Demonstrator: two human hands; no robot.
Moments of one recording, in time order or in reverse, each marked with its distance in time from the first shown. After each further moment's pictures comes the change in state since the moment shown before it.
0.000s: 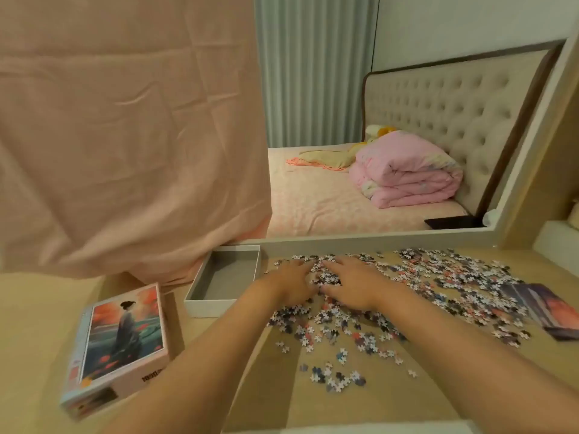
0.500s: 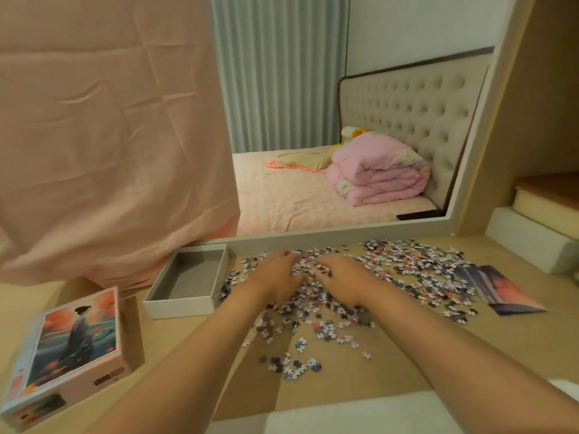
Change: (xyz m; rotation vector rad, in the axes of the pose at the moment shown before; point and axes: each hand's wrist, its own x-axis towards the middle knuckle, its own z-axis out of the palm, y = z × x) left_hand 0.005 0.044 0.018 -0.003 0.237 0.060; right_hand -0.030 0.041 0.009 0.208 0.178 0.024
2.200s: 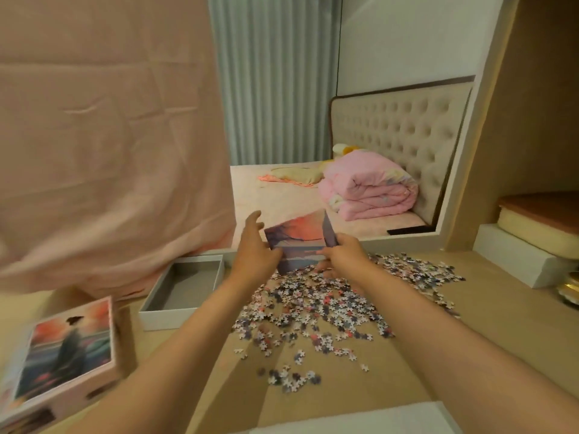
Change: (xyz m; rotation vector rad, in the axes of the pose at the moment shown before) left_hand -0.003 0.011 -0.047 -0.784 0.458 -0.102; right_hand 0.007 -0.021 -0.045 0.945 0.260 0.312
